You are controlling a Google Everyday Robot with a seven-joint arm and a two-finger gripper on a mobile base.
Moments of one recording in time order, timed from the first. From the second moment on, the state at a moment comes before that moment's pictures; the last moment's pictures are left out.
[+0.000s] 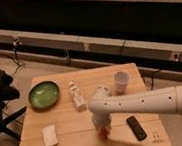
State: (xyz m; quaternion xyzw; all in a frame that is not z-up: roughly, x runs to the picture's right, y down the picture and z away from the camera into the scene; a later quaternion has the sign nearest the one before) arm 0.034 0.300 0.783 -0.27 -0.30 -0.64 0.65
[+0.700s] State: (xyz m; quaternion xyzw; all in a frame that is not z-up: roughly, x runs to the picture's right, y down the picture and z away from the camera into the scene) arm 0.033 0.299 0.782 -0.27 -0.30 -0.64 0.65
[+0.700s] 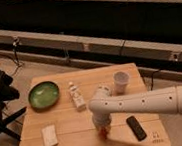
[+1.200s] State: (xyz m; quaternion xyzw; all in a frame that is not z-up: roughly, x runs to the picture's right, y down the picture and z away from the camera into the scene) arm 0.063 0.293 0.783 -0.27 -0.30 -0.64 0.66
